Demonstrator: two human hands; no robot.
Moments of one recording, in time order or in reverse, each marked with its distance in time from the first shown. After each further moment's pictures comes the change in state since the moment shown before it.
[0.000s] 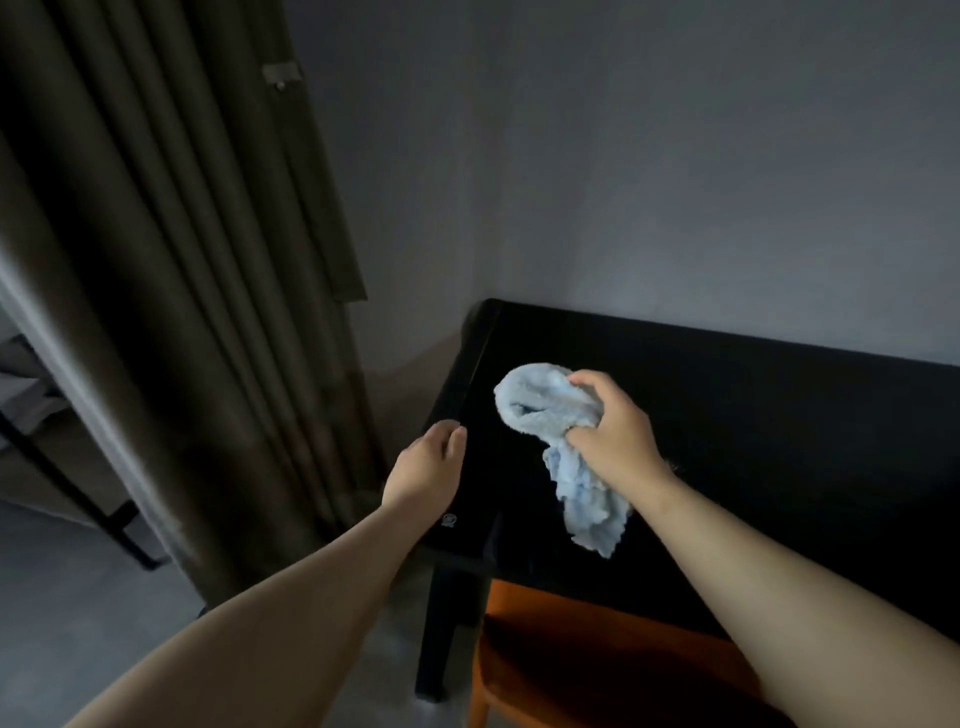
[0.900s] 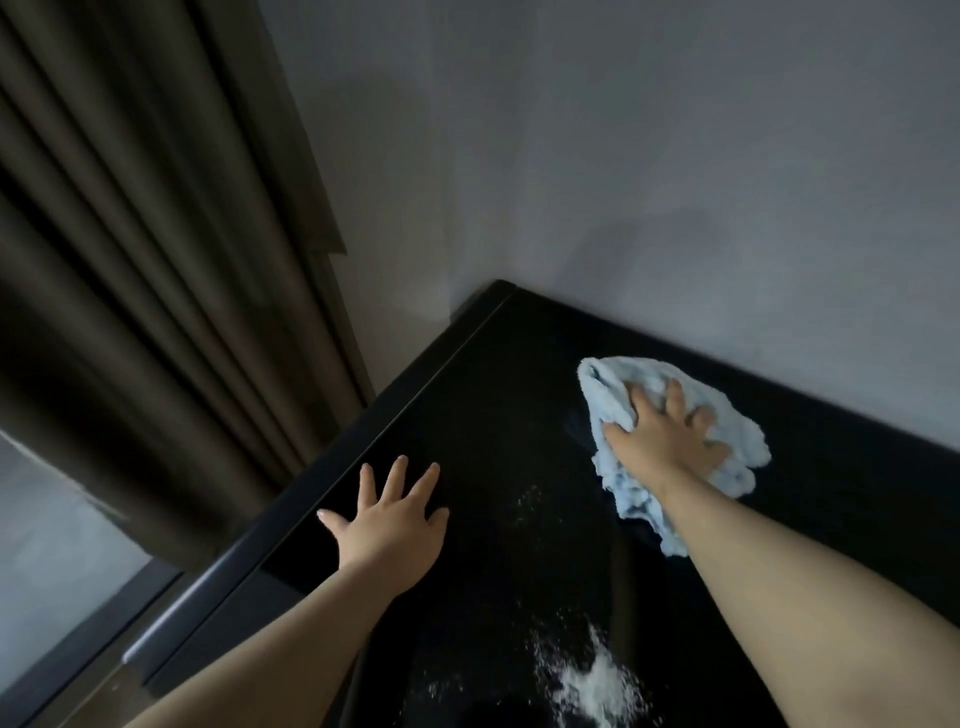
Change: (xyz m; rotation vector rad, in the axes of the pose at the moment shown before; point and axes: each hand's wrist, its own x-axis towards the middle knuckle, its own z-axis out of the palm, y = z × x) left_hand 0.156 0.012 0.176 0.579 -0.193 -0.483; right_hand 0.294 0.229 -0.021 -0.816 -0.334 0.256
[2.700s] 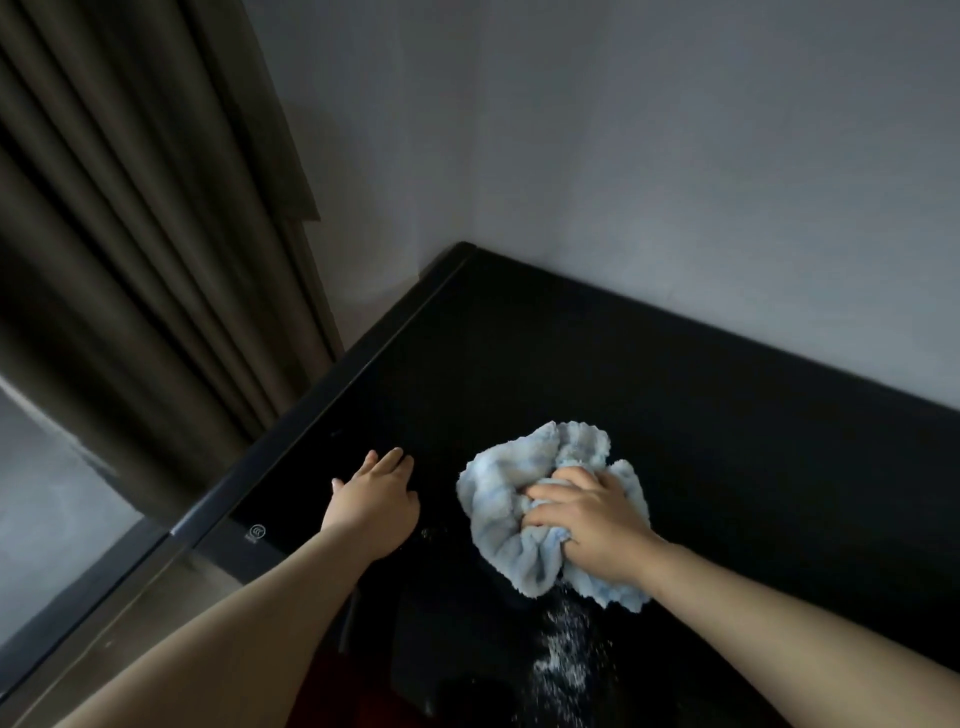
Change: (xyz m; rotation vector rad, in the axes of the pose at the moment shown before) left_hand -0.087 -0.021 0.013 0.004 -0.079 0.180; right_hand -0.192 0.060 0.024 -0.078 -0.206 -0.875
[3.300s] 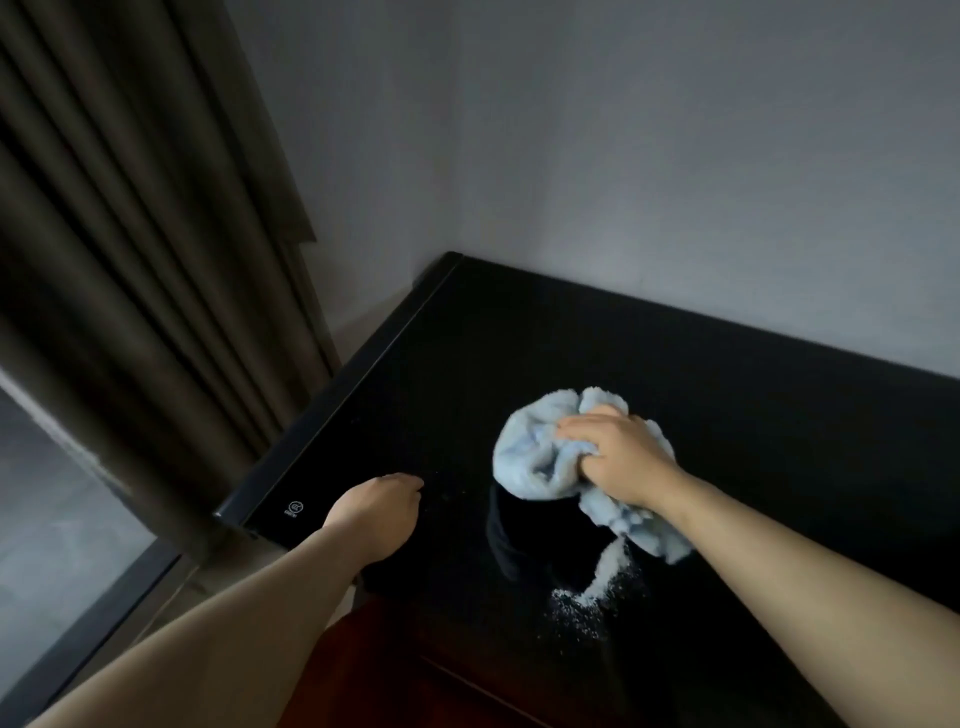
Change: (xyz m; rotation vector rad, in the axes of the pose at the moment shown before) left_hand -0.056 -0.014 -0.011 0.134 -0.036 0.186; right_hand -0.032 -0.041 -0.054 0.213 0.231 0.329
